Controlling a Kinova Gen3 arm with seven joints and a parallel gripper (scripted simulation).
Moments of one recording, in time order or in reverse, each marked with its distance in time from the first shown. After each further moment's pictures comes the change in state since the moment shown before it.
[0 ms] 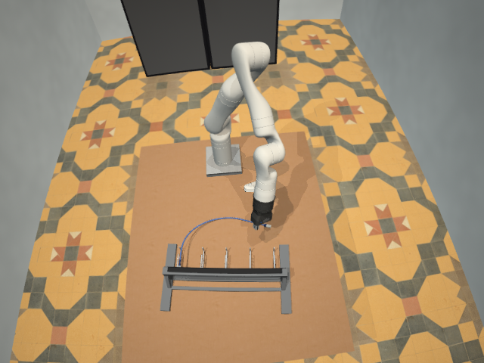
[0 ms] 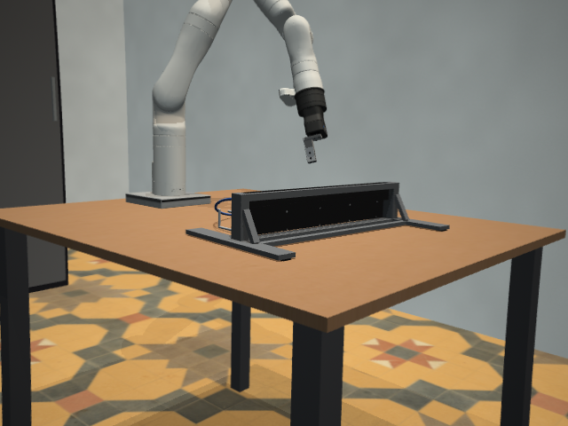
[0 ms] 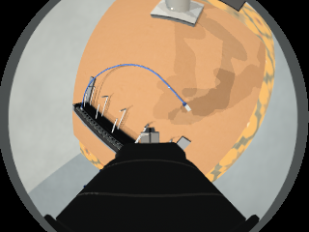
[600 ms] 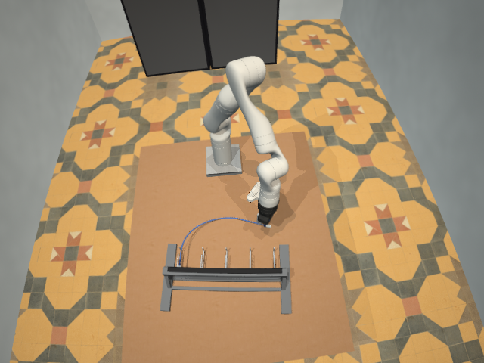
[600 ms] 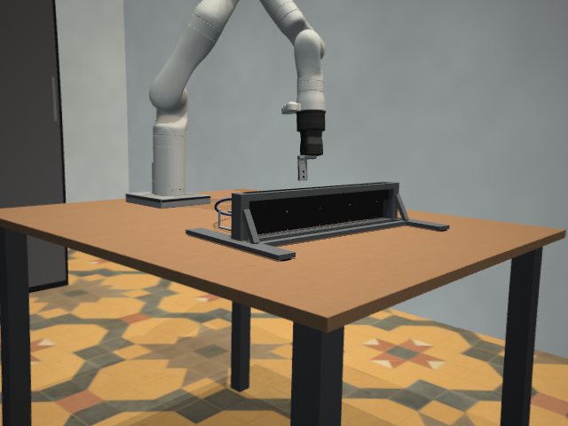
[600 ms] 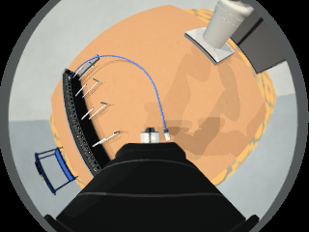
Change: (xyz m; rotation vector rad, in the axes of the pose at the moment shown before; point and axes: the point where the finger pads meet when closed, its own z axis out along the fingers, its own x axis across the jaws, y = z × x) arm 0.049 -0.039 0.028 0.152 0.230 -0.497
